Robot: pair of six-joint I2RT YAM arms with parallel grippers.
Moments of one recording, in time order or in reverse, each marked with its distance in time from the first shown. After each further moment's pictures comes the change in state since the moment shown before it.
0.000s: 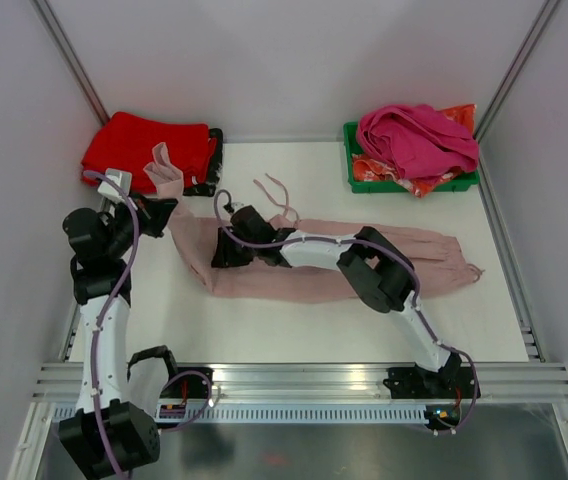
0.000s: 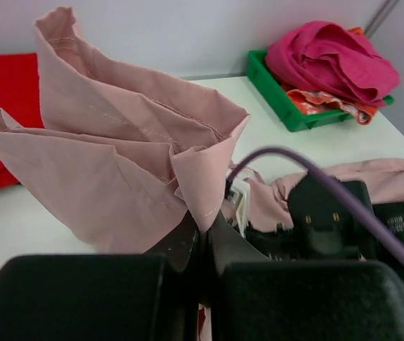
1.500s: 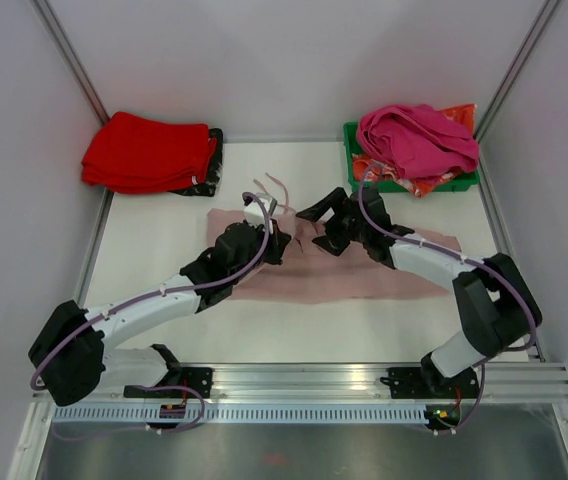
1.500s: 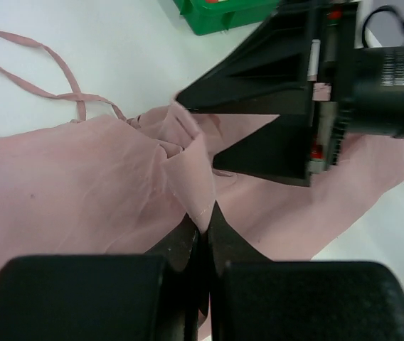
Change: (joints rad) left arm -1.128 0.367 -0.016 0.177 -0.952 -0.156; right arm -0.456 -0.786 -0.758 0.061 -0.031 0.611
